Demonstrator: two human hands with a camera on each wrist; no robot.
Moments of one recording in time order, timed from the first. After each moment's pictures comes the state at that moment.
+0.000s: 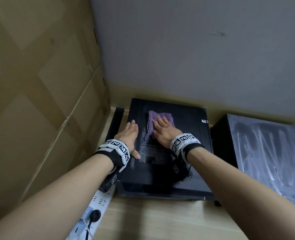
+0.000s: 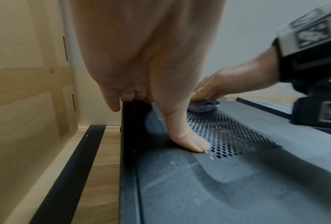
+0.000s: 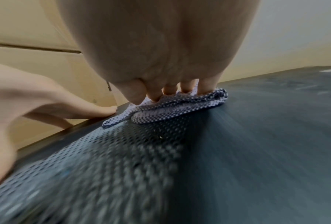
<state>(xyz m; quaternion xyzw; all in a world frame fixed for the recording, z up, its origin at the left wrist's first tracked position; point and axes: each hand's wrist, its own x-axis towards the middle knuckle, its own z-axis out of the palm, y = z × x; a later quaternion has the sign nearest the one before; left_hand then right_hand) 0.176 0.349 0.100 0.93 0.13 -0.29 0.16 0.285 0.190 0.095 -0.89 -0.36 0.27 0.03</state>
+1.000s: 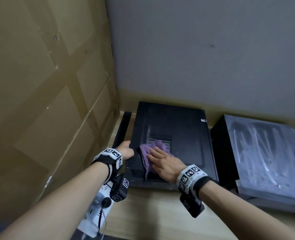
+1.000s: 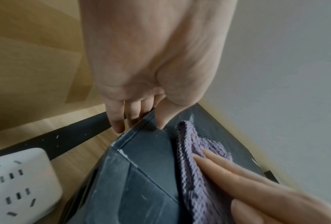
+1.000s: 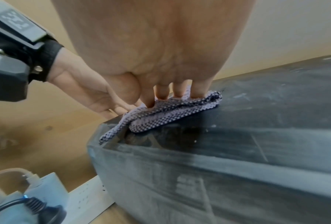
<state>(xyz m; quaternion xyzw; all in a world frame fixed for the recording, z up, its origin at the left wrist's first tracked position) 0.102 0.346 0.078 0.78 0.34 -0.22 0.47 0.147 0.128 0.101 -0.84 -0.49 0.23 0.04</state>
